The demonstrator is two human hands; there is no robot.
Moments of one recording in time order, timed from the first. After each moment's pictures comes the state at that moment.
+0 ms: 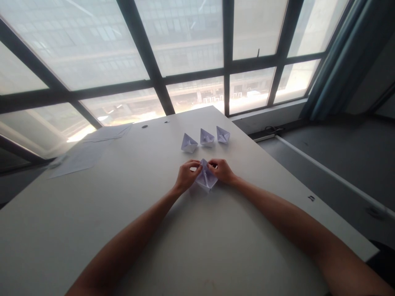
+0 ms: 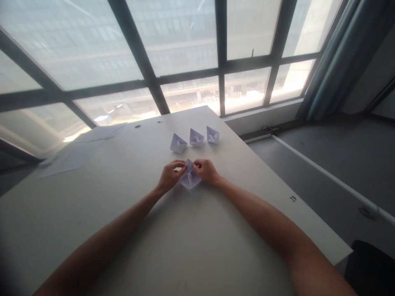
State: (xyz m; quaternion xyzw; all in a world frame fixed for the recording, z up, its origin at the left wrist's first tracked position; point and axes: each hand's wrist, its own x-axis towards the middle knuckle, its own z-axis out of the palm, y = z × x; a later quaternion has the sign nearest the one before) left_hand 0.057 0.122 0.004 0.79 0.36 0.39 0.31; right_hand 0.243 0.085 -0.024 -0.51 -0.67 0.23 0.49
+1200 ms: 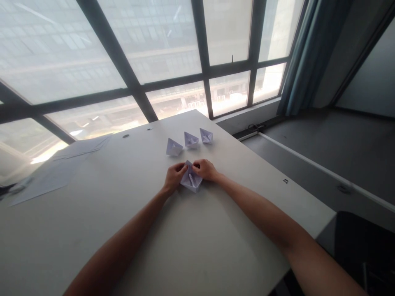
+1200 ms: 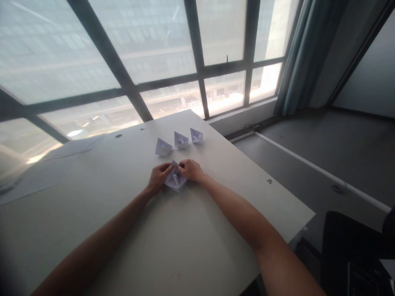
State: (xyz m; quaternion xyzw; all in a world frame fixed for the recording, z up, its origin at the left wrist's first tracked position) left_hand 0.072 0.120 -0.005 0.71 0.38 0.39 0.44; right_hand 0.244 0.072 -0.015 -0.63 -0.66 0.15 0.38
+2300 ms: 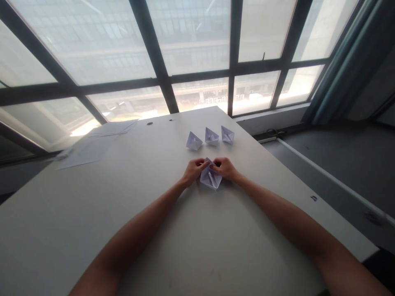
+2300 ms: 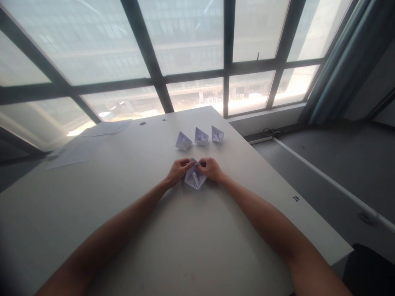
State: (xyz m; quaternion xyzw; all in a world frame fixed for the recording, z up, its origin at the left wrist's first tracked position) left_hand 0.049 0.126 0.000 0.70 0.35 0.35 0.51; right_hand 0.232 0.090 -0.034 -0.54 -0.67 0.24 0.45
